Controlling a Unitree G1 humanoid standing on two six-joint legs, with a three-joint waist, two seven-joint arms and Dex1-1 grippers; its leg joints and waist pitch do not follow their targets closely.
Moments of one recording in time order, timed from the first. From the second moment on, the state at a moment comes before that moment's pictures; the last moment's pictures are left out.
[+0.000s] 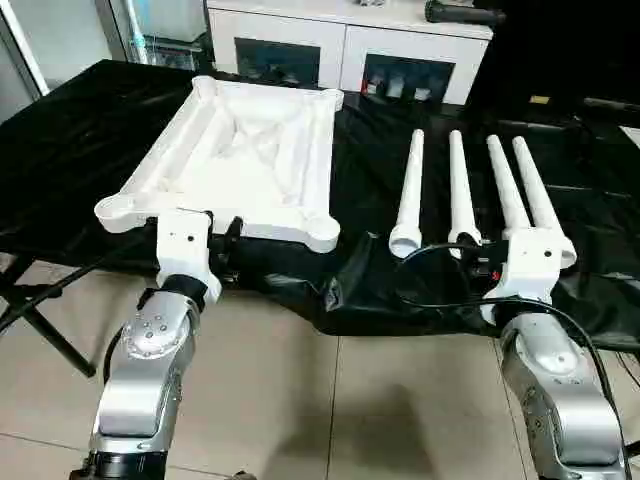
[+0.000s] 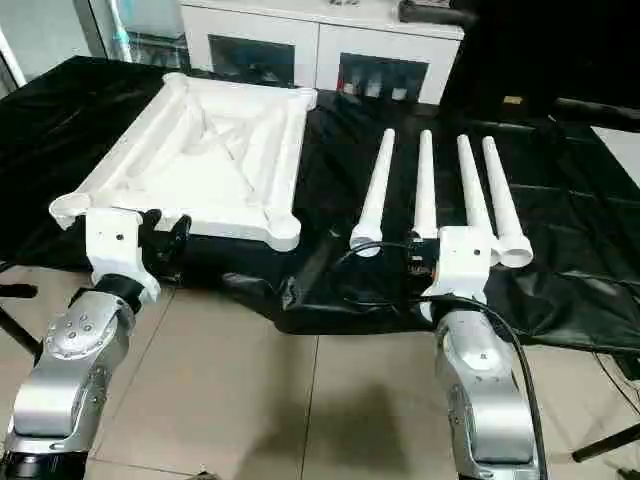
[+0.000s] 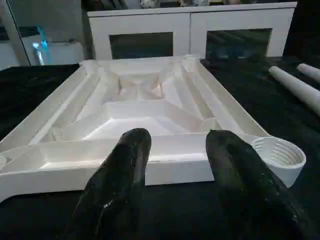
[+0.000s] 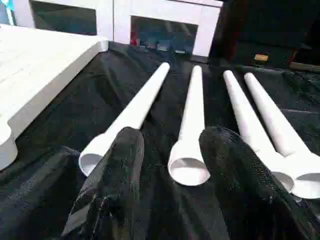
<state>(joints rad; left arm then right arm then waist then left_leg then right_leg) -0.17 0.15 0.04 -0.18 -0.04 0.33 -0.13 -0.08 -0.13 -0.07 -0.29 0.07 0.46 -0.01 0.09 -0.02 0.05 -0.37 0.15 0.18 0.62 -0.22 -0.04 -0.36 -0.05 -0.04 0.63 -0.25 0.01</state>
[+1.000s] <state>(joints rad) -0.24 0.09 0.09 -0.09 -0.07 0.35 -0.05 -0.23 -0.13 -0.16 0.30 0.10 0.25 0.03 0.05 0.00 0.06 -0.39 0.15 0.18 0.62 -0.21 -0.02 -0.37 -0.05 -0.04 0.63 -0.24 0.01</state>
